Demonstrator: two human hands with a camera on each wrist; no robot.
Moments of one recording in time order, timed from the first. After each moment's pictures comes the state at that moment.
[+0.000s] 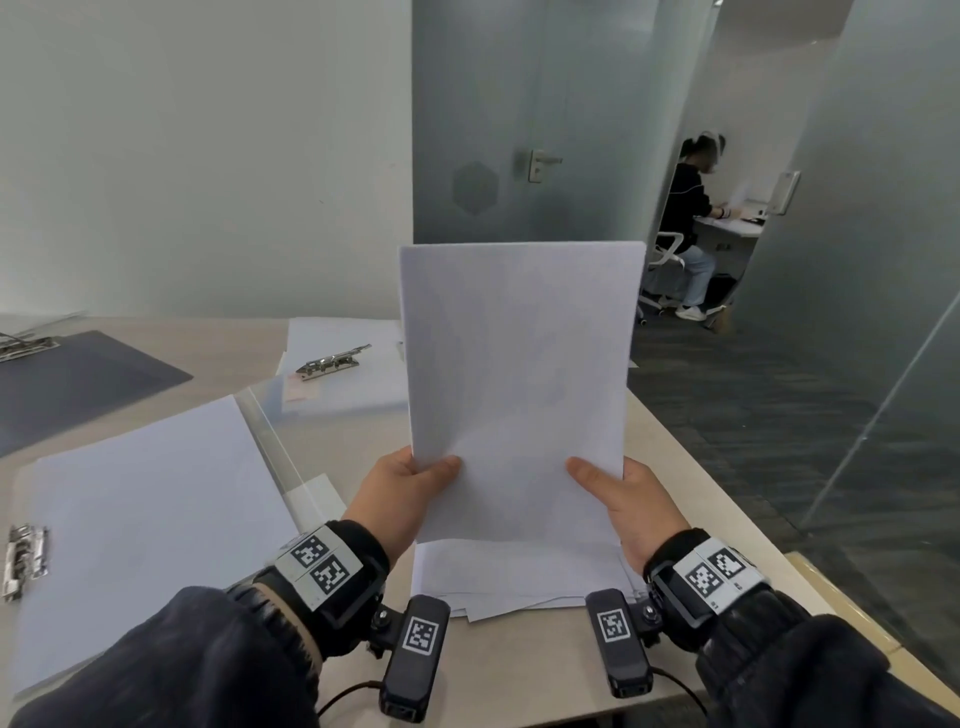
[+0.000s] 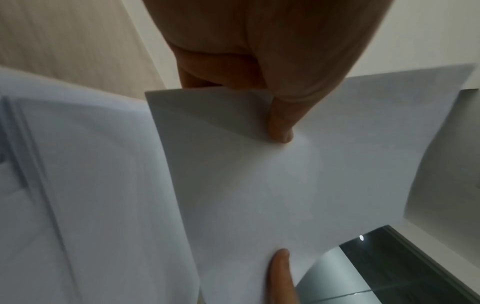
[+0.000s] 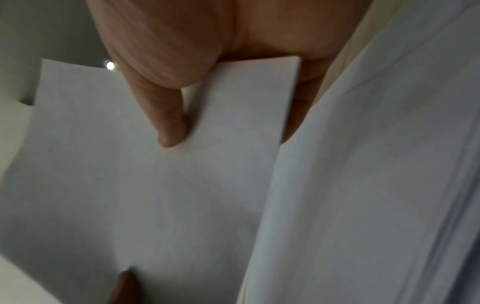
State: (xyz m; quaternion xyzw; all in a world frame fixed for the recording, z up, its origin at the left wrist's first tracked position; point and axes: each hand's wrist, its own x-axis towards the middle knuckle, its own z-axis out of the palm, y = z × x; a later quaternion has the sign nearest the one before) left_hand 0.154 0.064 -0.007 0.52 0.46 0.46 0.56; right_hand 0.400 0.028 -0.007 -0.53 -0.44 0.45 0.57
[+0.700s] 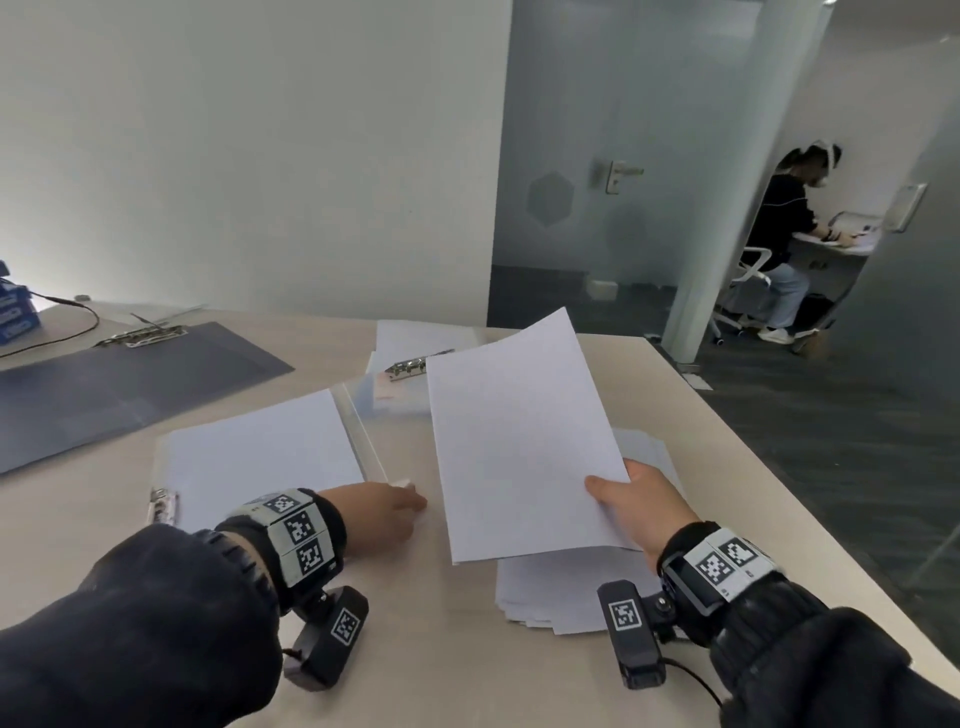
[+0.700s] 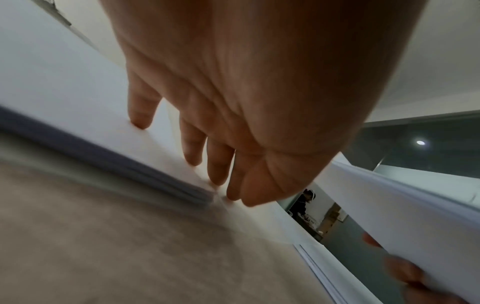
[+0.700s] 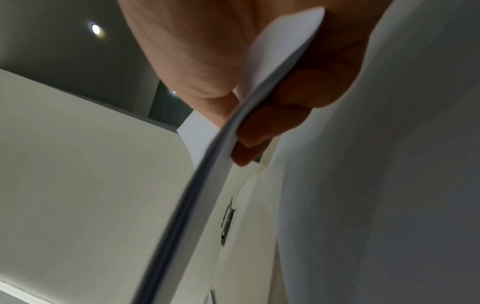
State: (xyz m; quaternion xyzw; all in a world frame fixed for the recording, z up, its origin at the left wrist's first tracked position) left_hand 0.033 0.075 0.013 0.75 0.62 -0.08 0.22; right_hand 0.341 0.070 -0.003 -0.63 -0.51 0.41 0.41
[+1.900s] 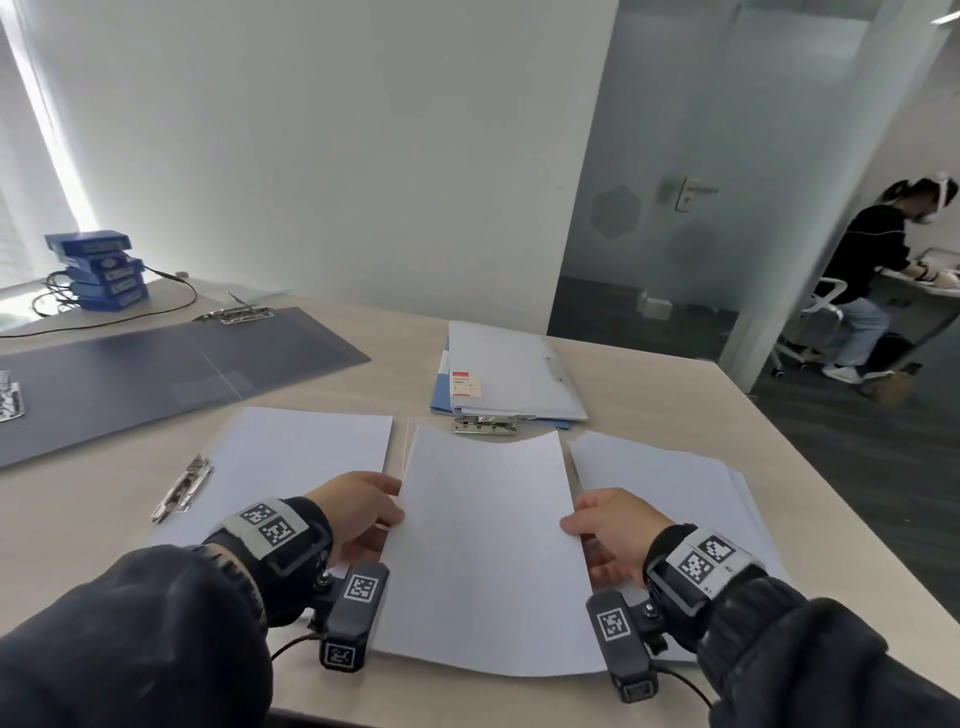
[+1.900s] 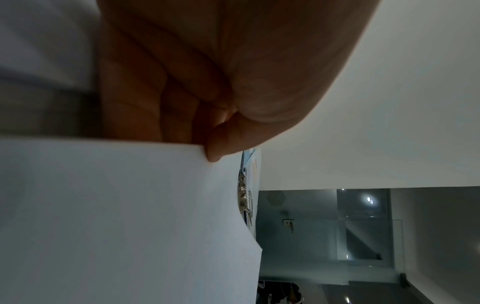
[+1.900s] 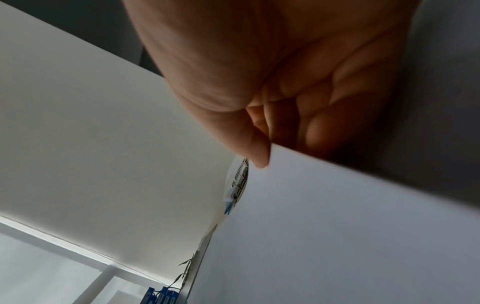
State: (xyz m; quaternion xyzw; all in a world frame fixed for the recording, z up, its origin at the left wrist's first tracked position) left_hand -0.057 0.052 -0.011 0.39 0.65 0.34 0.56; right_hand 0.242 0.076 0.002 -0.65 -0.50 0.54 0.21
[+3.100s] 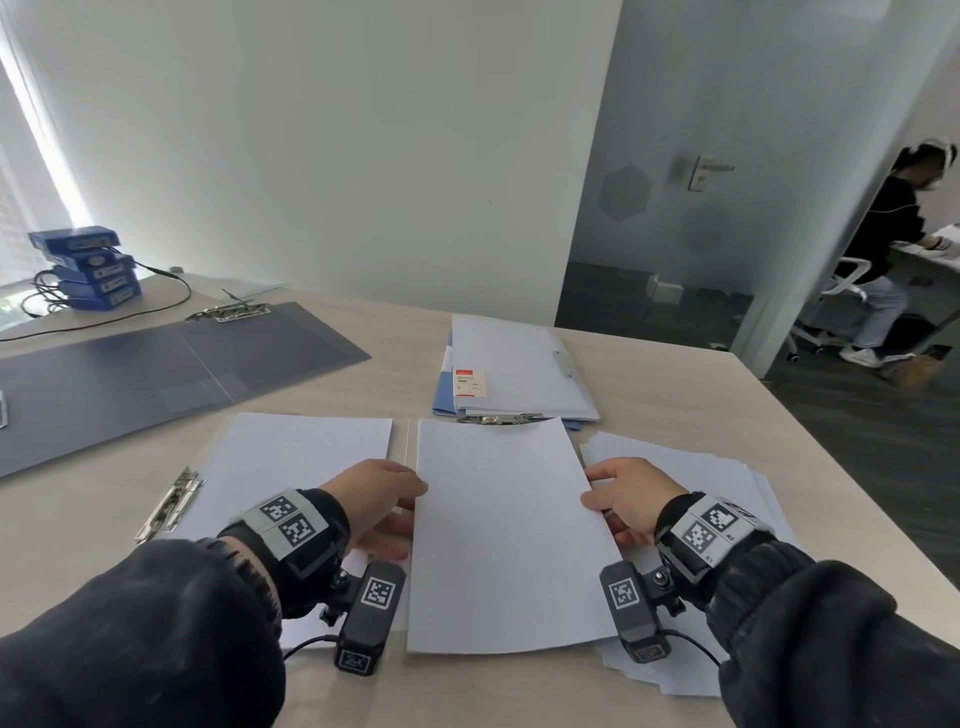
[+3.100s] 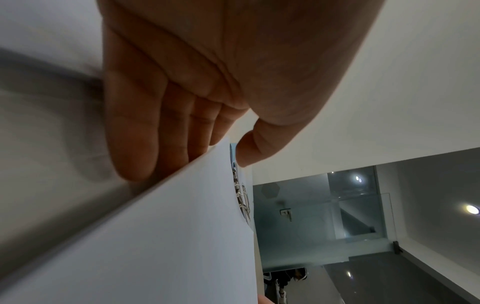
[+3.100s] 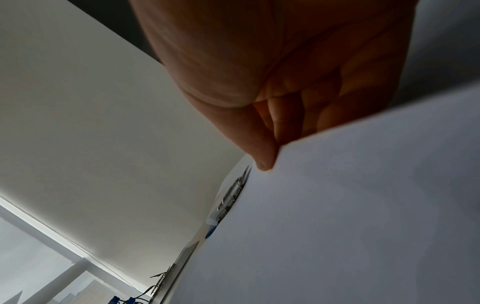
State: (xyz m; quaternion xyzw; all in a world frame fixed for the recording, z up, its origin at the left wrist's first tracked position) left_hand -0.048 0.084 -0.002 0.40 0.65 0.34 0.56; right_hand 0.253 0.142 -0.001 -0.68 -0.55 0.45 0.19
